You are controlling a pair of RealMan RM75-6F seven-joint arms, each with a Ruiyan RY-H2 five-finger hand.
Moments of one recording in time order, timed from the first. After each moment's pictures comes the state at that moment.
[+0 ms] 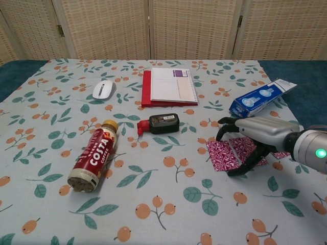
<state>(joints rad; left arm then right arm) -0.10 -1.19 -0.02 -1.51 1.48 1.44 0.01 0.62 -1.62 0.09 -1.40 -1.10 0.85 -0.39</state>
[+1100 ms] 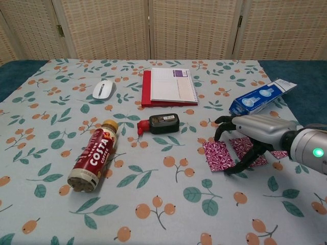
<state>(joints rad) -0.09 -1.19 -0.02 -1.51 1.48 1.44 0.00 0.63 -1.63 0.08 -1.40 -1.13 0.89 -0.36</state>
